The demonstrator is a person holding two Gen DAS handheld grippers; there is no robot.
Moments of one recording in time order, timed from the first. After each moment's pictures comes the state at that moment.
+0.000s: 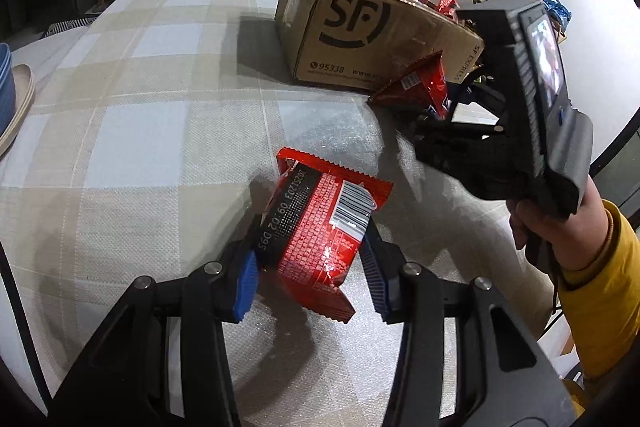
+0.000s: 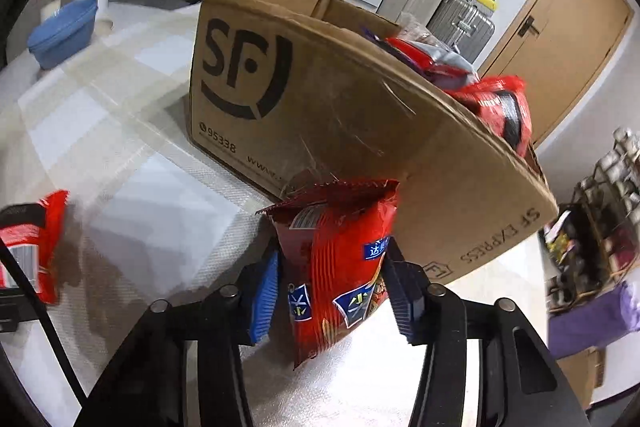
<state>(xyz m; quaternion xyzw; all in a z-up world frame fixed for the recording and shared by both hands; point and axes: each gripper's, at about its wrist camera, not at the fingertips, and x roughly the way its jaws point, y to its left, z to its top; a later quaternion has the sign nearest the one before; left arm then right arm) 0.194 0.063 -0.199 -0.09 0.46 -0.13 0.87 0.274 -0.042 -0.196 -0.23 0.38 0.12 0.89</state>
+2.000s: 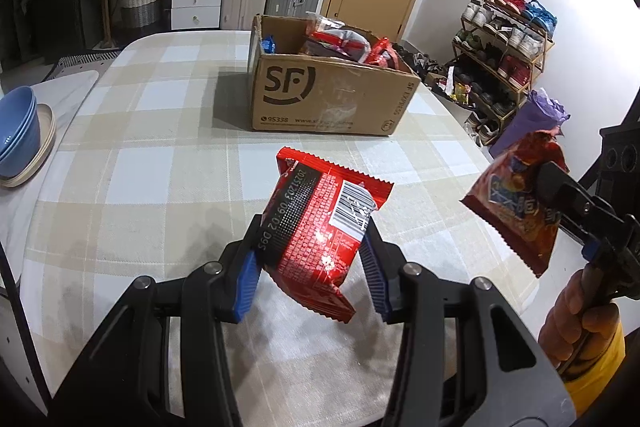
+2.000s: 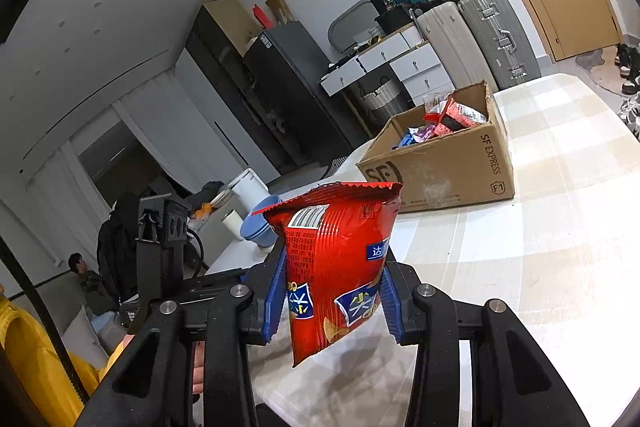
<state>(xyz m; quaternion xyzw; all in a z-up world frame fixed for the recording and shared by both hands) 0.127 0.024 -0.118 -0.07 0.40 -0.12 0.90 0.105 -0.185 -0.121 0.22 0.26 0.37 0.86</state>
